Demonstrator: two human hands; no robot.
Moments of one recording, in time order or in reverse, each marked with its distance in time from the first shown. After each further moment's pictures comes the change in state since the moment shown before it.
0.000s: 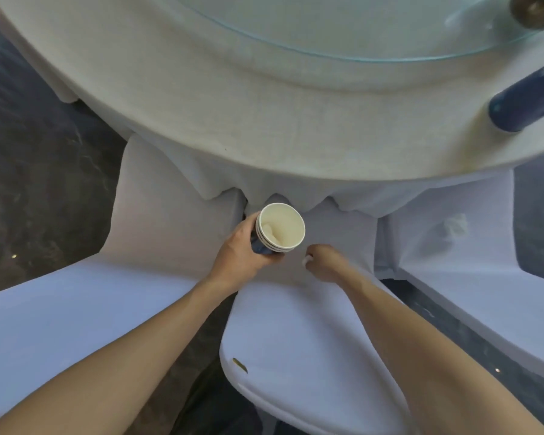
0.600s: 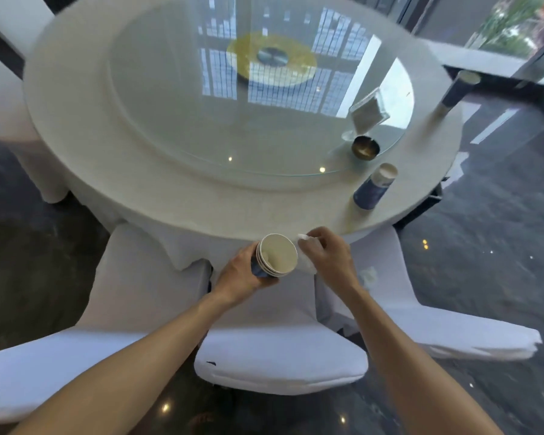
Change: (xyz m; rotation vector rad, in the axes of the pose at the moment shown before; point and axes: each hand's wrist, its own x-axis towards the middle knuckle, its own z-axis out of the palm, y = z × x) left_hand -0.056 0.147 0.002 0.075 -0.026 0.291; right_hand -0.259 -0.026 -0.158 0.699 0.856 -0.233
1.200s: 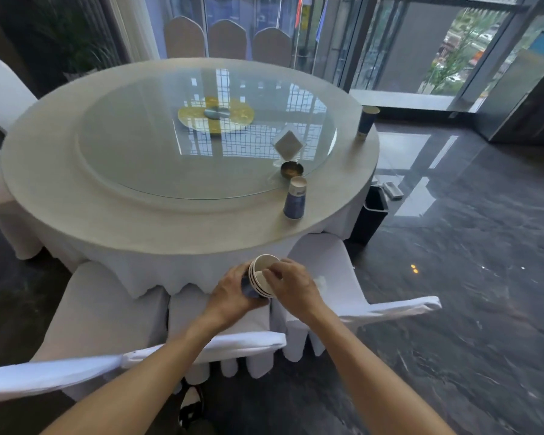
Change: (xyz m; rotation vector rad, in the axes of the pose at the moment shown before) left_hand -0.085 0.119 0.147 0.166 0.063 0.139; right_hand -0.099 0.065 -0.142 -0.252 -0.091 -0.289
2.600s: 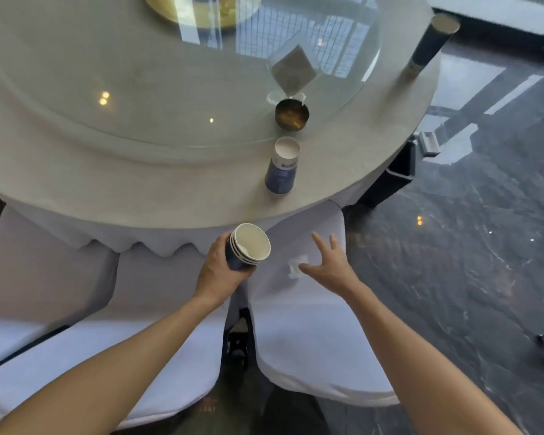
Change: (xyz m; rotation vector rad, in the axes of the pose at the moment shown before) left_hand 0.170 -0.034 0.150 -0.173 0.135 -0.352; right_hand 0.184 0.276 -0.044 -0.157 -0.461 0.399
